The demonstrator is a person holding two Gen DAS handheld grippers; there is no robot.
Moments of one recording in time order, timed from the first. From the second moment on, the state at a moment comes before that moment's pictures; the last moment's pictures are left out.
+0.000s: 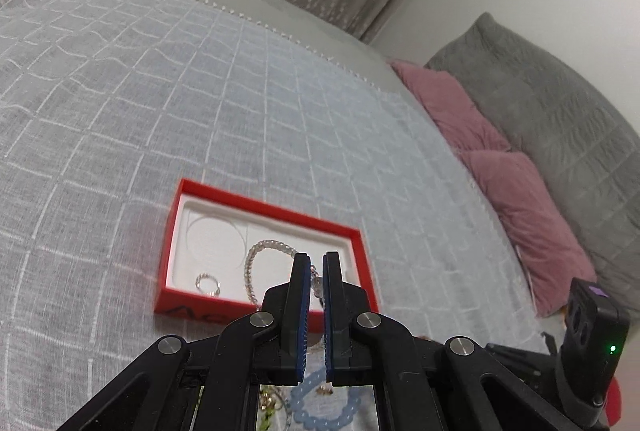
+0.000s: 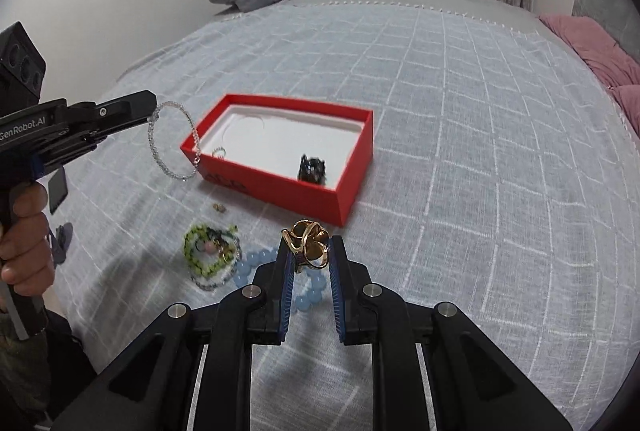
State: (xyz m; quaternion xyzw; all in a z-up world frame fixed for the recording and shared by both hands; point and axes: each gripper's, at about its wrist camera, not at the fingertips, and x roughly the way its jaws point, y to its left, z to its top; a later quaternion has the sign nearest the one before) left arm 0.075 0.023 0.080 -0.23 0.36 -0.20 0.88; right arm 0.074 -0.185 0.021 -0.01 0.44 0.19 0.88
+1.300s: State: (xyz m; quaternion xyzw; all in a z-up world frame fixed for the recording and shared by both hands) left arm 0.128 0.034 0.033 -0.28 0.38 -0.19 0.86; right arm 0.166 -0.168 0.014 0.03 0.45 0.18 0.88
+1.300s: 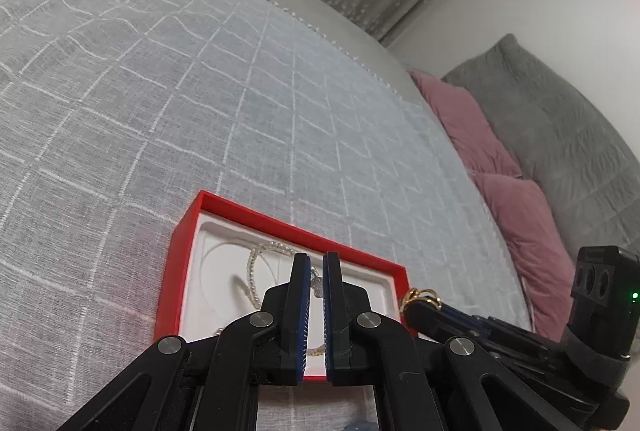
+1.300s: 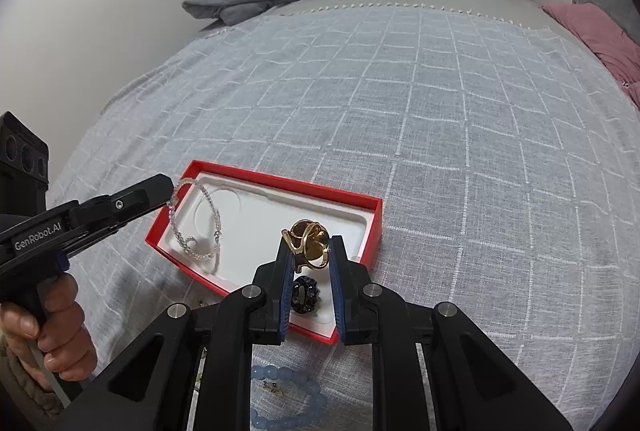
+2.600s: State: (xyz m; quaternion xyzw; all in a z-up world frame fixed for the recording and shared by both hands) left arm 0.078 0.041 0.029 -0.15 0.44 -0.05 0.88; right arm 0.119 -0.200 0.019 0.05 0.45 0.15 0.88
